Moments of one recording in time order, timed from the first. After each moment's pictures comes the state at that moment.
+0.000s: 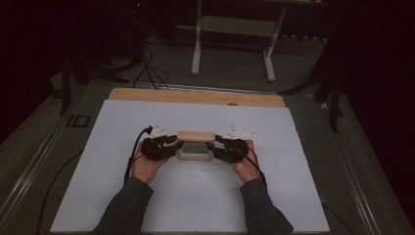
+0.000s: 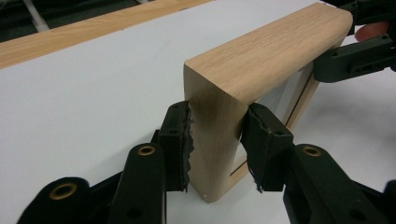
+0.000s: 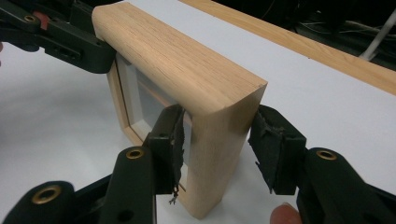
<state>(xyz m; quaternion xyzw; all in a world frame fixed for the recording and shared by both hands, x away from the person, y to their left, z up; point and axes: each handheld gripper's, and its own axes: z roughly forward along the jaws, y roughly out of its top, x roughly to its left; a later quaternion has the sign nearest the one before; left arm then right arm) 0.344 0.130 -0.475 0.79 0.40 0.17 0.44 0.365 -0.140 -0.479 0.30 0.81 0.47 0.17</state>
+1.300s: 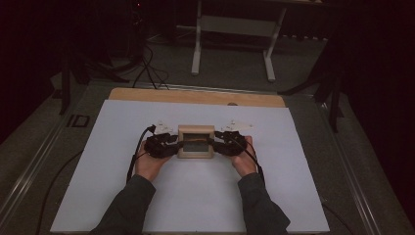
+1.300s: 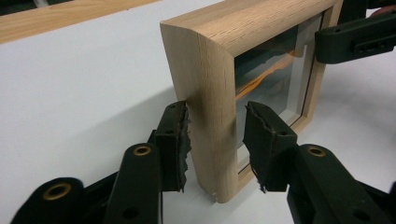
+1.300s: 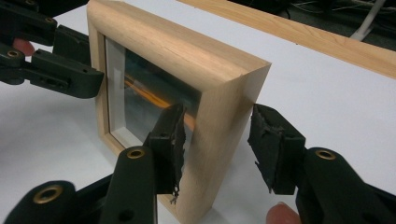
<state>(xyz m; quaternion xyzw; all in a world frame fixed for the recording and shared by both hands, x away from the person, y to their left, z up) 0.360 0.125 -0.487 0.79 0.42 0.16 0.42 0.386 -0.137 -0.482 0.34 0.81 0.45 0.16</state>
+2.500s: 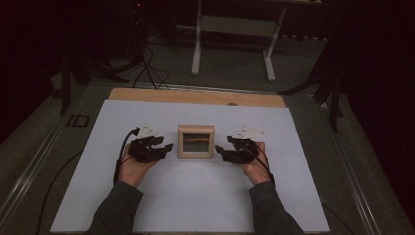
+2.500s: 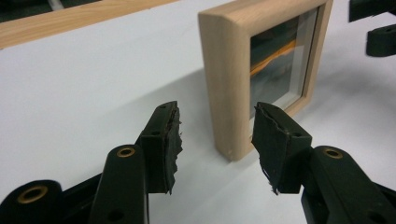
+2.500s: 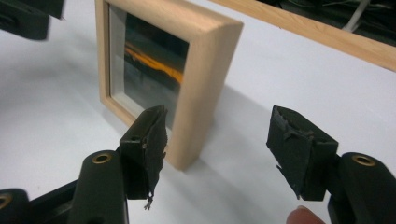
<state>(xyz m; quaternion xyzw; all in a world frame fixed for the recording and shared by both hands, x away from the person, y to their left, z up) 0.332 0.163 -0.473 0.78 0.43 0.17 0.42 0.361 -0.168 -0.475 0.34 0.82 0.43 0.17</state>
